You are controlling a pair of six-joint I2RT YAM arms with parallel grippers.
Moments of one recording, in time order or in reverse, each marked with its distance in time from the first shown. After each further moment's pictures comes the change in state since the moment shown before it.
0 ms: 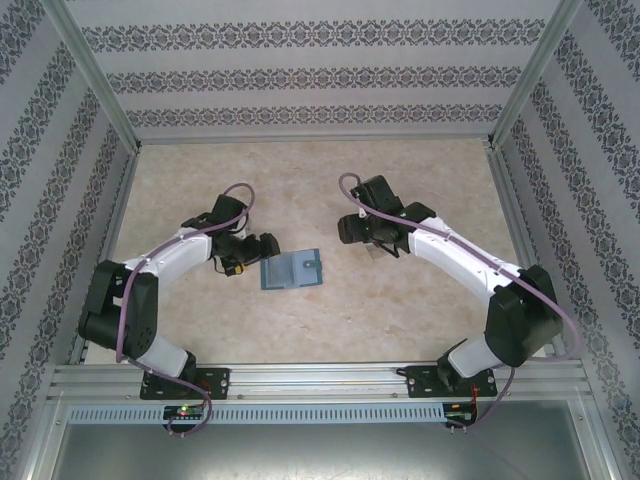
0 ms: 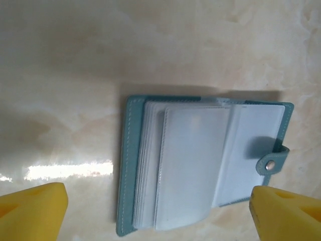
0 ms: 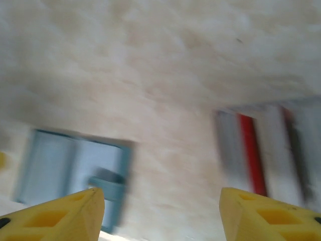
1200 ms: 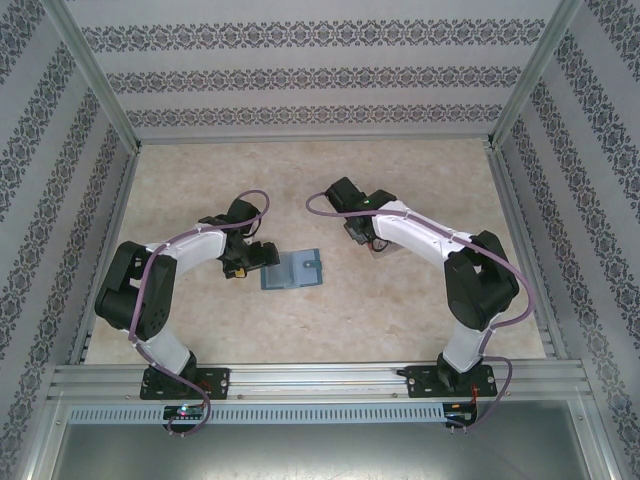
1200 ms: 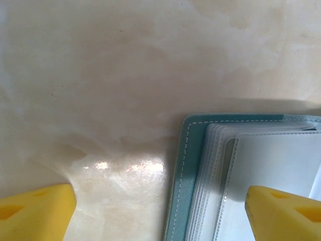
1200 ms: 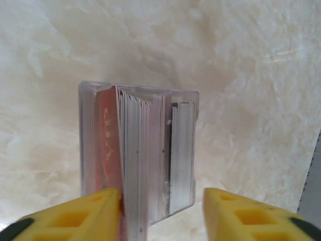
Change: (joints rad) left arm -0.041 0.129 0.024 -0.024 -0.153 0.024; right arm 0.057 0.274 0.199 -0.207 0.481 -0.278
